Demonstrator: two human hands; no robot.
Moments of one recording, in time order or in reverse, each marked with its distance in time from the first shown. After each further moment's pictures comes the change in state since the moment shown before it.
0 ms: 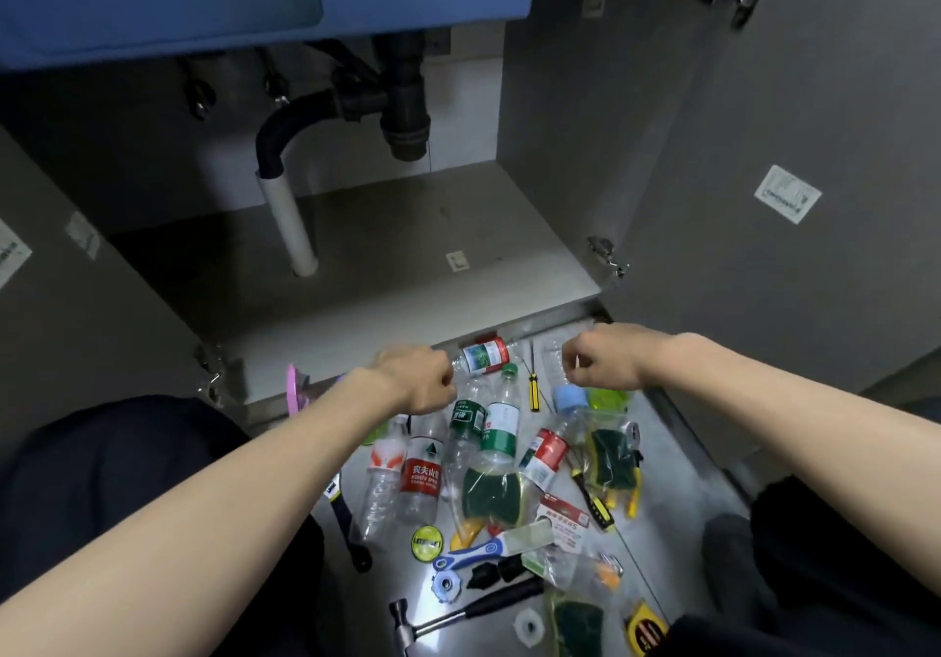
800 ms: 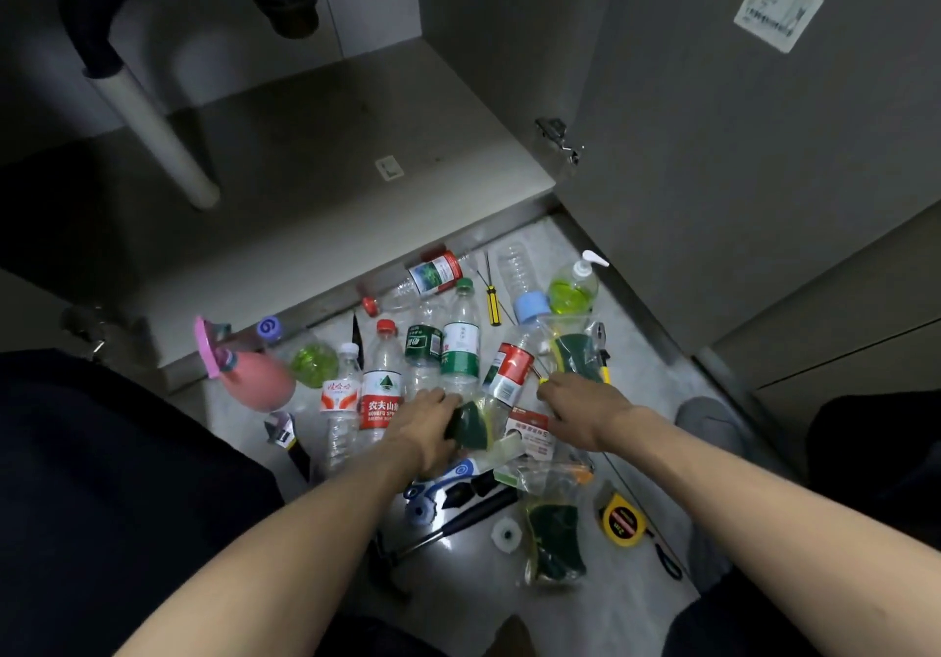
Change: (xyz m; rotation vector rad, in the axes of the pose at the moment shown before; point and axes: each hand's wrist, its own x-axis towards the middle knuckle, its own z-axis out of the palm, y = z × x) left_hand 0.022 0.072 0.195 -0.223 -0.196 0.040; right_hand -0.012 -0.021 0.211 0.253 -0.109 0.153
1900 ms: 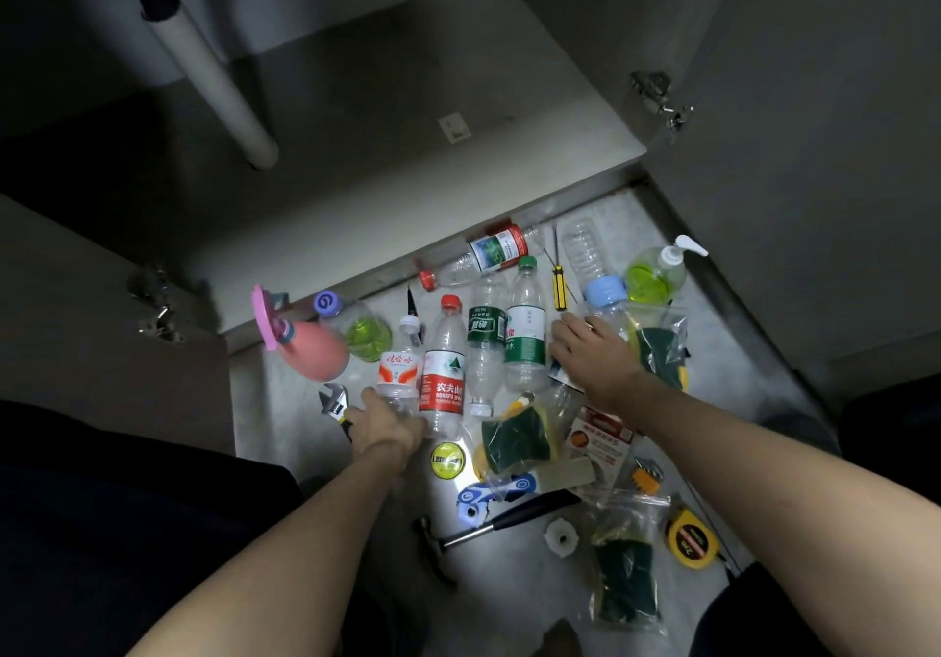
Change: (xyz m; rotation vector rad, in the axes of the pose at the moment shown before) left_hand -0.016 -0.097 0.033 -0.713 0.297 -0.945; right_hand 0.106 -0.016 0.013 -0.630 0.203 -0.189
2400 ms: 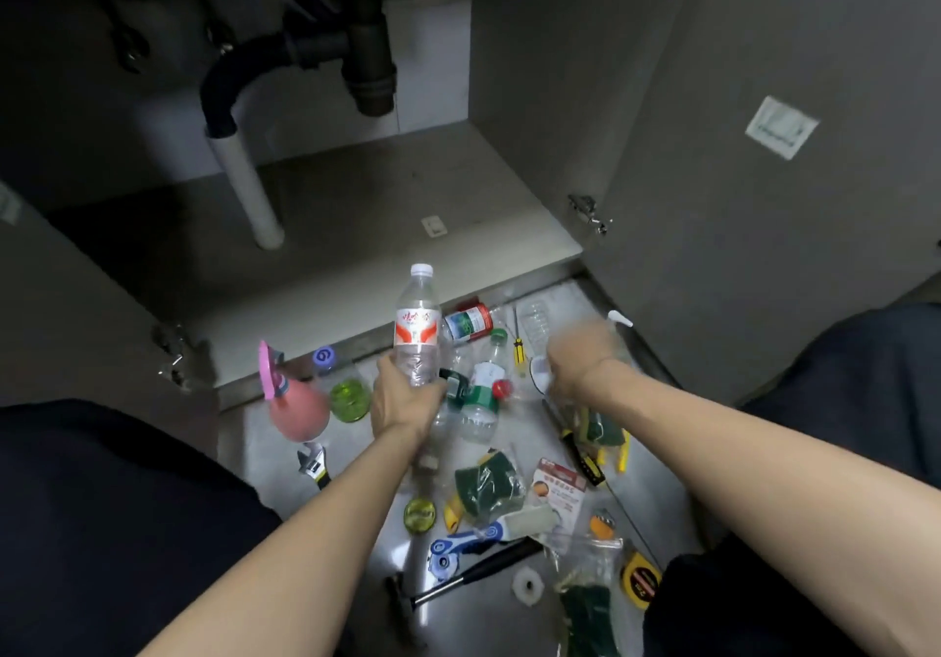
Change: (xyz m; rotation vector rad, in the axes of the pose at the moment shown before) left_hand -0.070 0.093 -0.055 -0.468 0.000 0.391; right_hand -0.047 0.035 -0.150 0.026 -0.172 0.437
